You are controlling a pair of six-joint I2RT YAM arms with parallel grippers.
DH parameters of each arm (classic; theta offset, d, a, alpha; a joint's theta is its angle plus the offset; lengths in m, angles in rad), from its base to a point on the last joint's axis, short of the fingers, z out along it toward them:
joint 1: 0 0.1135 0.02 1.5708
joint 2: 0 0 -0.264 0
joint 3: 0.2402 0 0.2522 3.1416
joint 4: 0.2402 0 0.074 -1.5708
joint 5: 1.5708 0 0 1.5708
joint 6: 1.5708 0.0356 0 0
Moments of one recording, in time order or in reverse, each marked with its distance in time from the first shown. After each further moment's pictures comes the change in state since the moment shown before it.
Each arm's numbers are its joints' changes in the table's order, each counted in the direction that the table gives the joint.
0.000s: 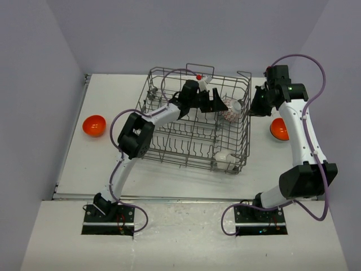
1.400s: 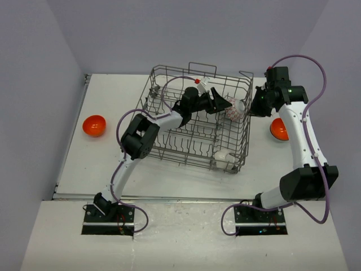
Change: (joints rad) left arm -0.035 -0.031 -0.115 -0.425 -0.045 -0.341; right arm 0.009 0.026 -0.037 -0.039 0.016 0.013
